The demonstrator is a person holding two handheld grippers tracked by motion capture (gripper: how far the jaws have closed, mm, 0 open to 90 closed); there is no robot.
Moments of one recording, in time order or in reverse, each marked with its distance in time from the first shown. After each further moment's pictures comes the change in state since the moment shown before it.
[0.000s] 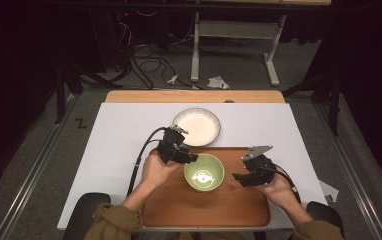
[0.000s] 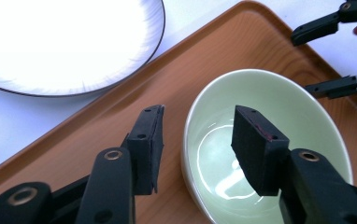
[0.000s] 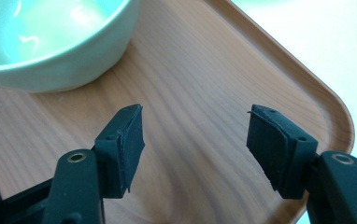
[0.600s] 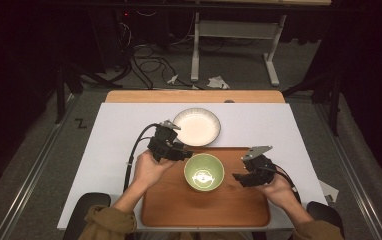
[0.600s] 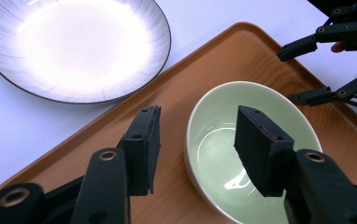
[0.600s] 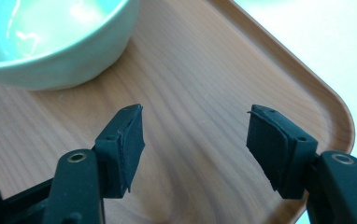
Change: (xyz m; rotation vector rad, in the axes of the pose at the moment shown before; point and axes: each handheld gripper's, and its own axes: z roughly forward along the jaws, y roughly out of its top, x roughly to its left) left arm -0.001 0.000 -0.032 -0.050 0.022 0.014; right arm 0.000 0.000 0.000 0.002 -0.008 -0.015
